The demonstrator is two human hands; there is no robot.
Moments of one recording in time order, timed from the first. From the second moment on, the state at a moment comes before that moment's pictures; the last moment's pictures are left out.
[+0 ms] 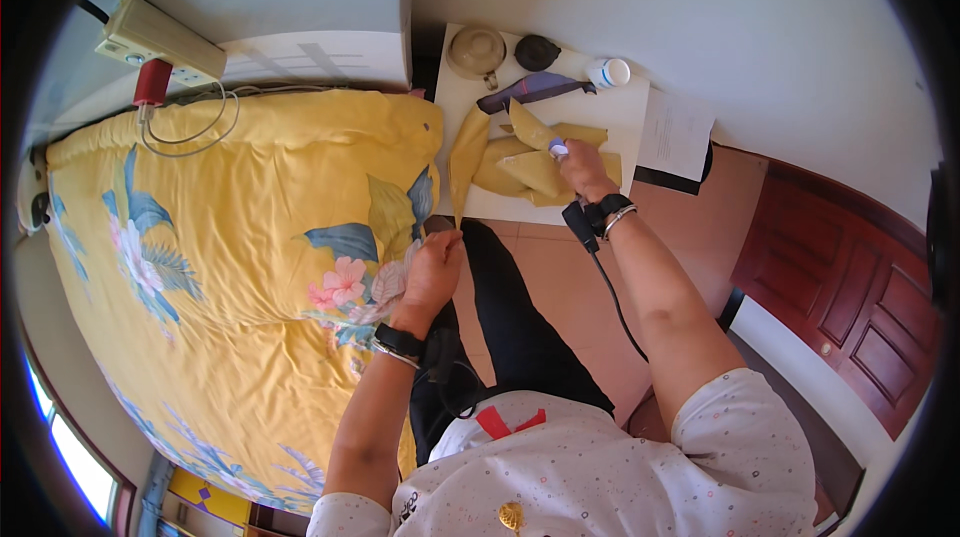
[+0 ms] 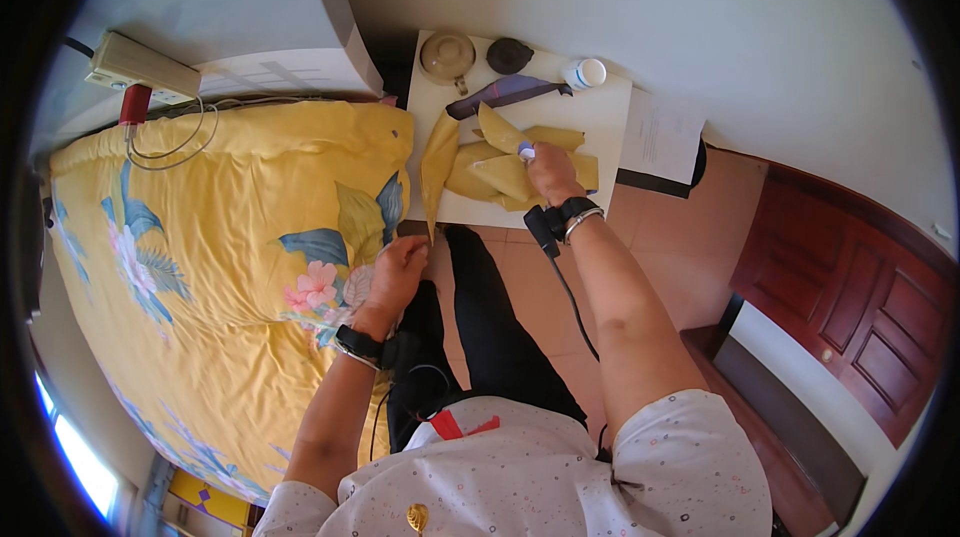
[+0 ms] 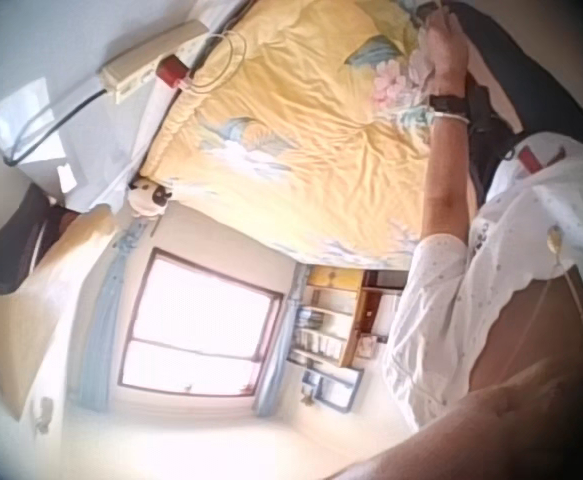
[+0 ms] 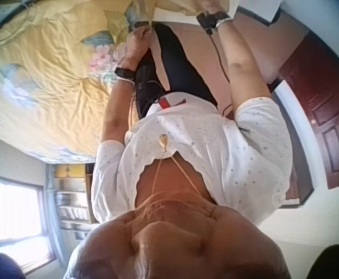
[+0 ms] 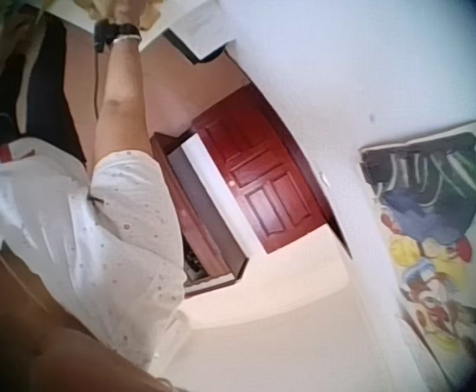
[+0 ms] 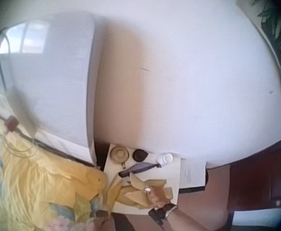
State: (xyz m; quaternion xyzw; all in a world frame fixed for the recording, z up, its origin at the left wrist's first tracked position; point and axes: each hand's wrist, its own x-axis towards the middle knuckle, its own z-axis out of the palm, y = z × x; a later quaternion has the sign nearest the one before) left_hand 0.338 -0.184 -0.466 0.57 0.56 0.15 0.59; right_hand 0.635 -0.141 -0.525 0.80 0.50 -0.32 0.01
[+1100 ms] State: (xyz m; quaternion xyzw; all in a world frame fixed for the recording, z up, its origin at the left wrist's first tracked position) left_hand 0.309 -0.182 -0.442 0.59 0.59 0.11 0.53; right_hand 0.666 -0.123 -0.491 0.74 0.60 -0.29 0.11
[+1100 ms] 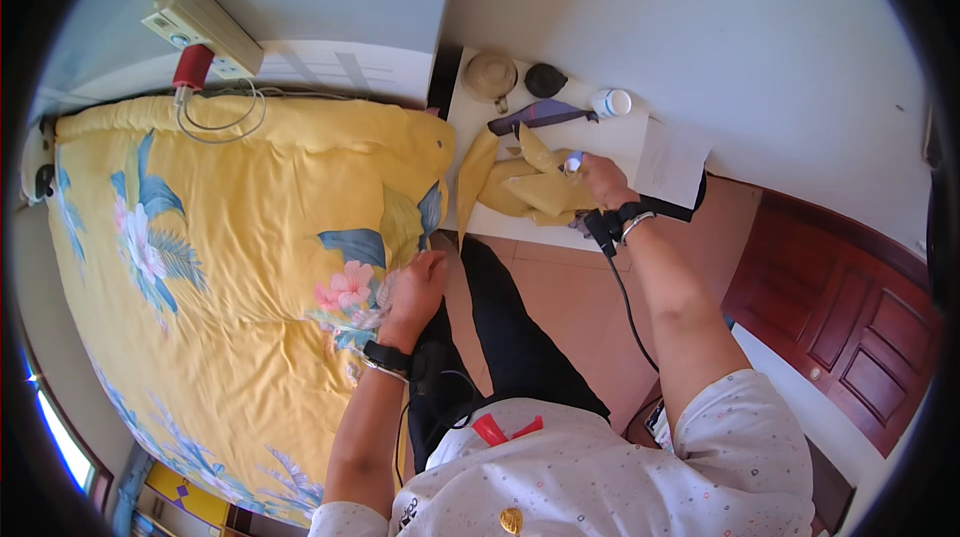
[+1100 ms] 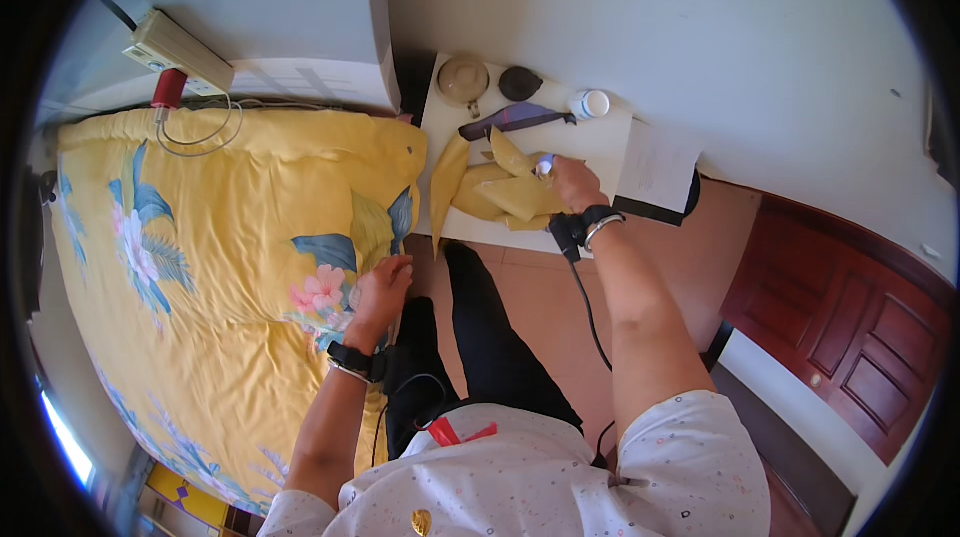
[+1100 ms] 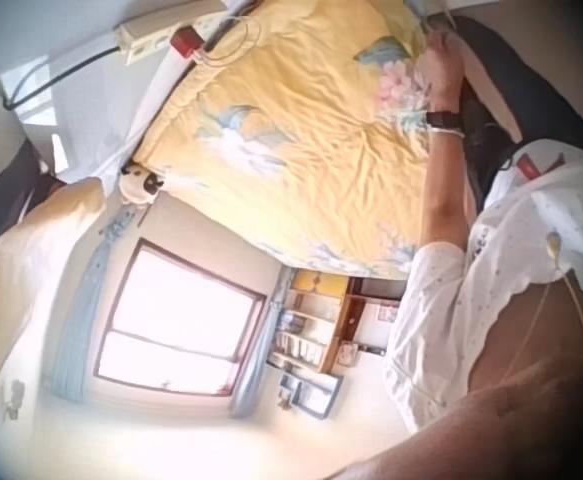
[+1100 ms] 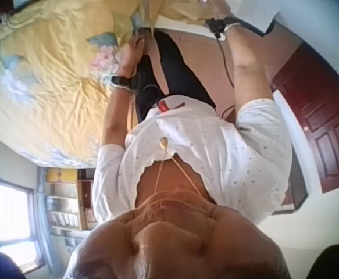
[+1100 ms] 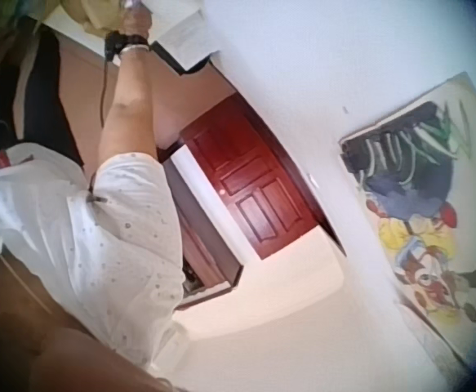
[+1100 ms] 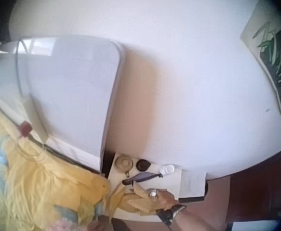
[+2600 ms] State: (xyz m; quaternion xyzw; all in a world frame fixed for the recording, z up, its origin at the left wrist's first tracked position) left_hand 0.370 -0.812 -0.313 -0.16 0.95 0.28 0.03; right_hand 0.246 -0.264 -0.461 0.03 0.89 -0.34 0.32
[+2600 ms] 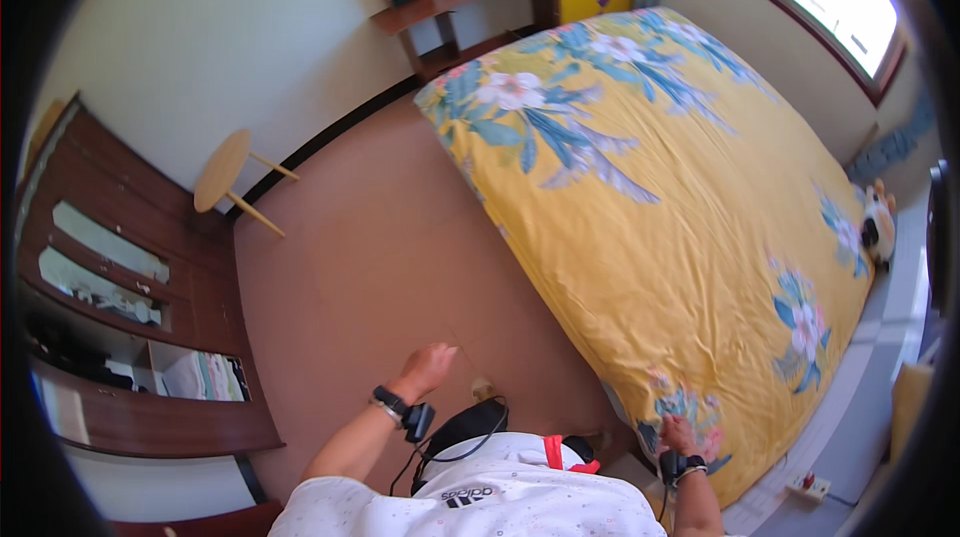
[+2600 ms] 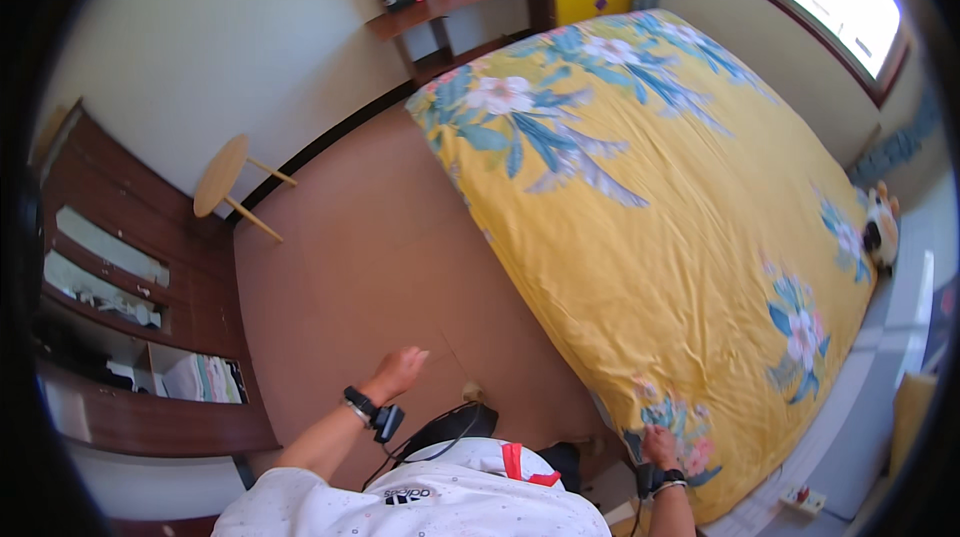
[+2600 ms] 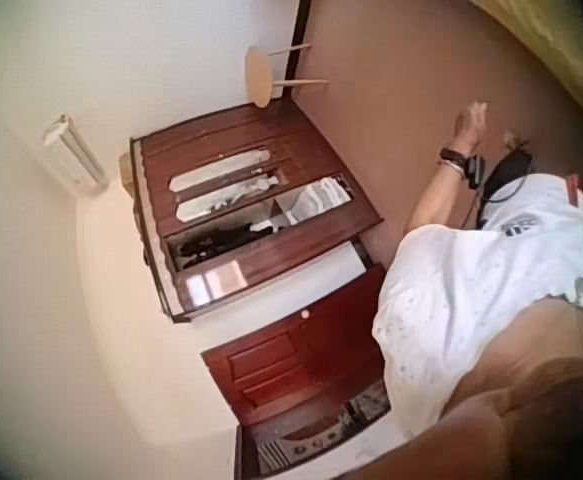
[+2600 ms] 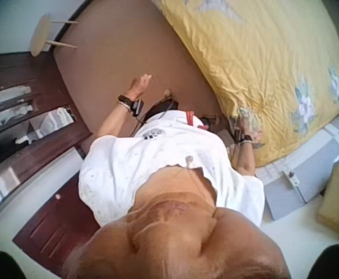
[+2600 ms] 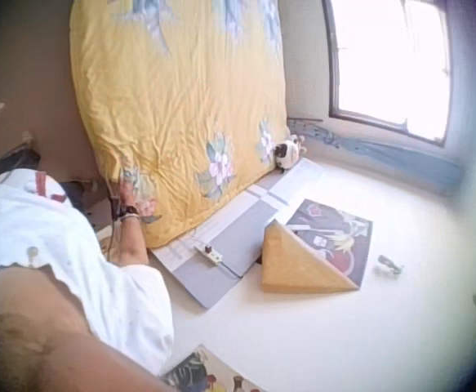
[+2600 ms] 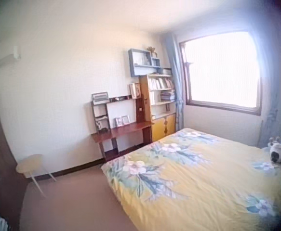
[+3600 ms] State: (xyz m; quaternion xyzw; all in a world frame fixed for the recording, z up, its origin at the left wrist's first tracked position) left_hand 0.169 -1.327 -0.260 -0.38 0.62 0.65 -0.21; right_hand -0.133 -1.020 -0.370 -0.19 0.85 -0.24 0.43
